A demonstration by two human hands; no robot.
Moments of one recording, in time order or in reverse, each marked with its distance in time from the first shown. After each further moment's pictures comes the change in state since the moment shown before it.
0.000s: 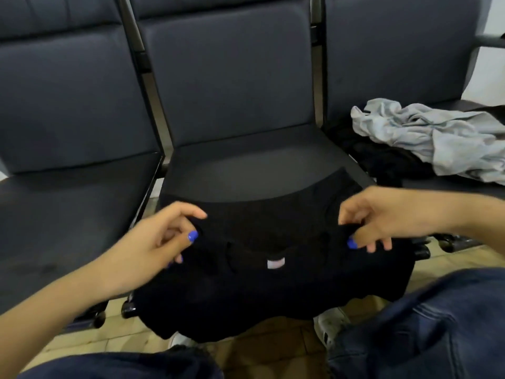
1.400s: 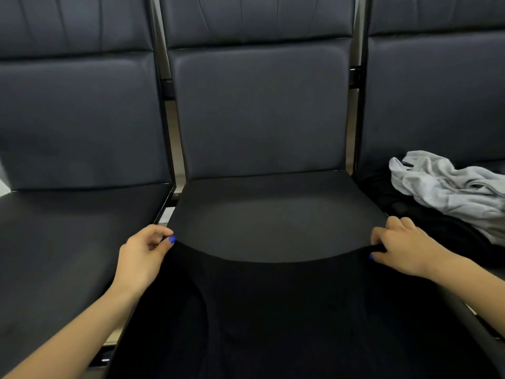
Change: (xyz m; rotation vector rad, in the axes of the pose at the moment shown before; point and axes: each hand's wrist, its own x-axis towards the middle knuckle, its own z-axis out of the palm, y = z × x) left_hand 0.111 -0.113 -0.021 0.064 0.669 -0.372; right_hand 0.142 0.075 -0.066 -0.858 0.495 0.224
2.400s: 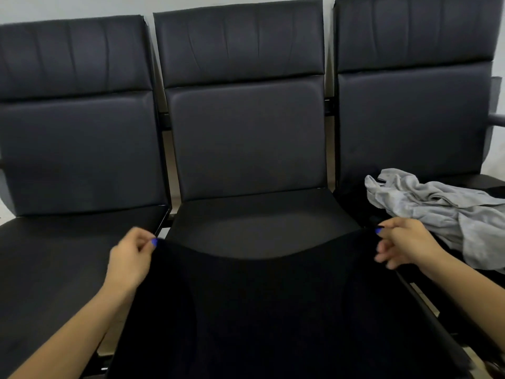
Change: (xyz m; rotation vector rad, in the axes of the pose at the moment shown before) left_hand 0.015 0.009 -0.013 0.048 0.123 0.062; right_hand -0.030 0.026 -0.032 1.417 0.168 0.425
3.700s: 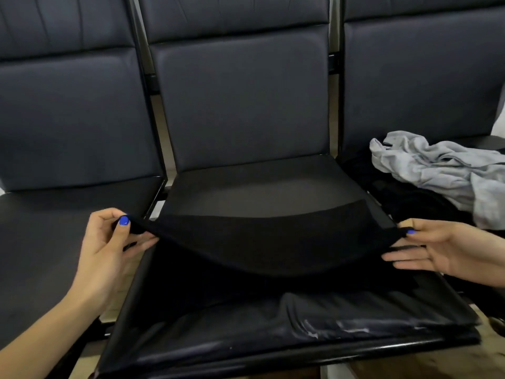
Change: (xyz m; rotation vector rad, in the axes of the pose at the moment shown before) left_hand -0.052 0.005 -0.025 -0.784 -0.116 -0.007; right_hand -0.033 0.044 -0.036 0.455 -0.547 0.261
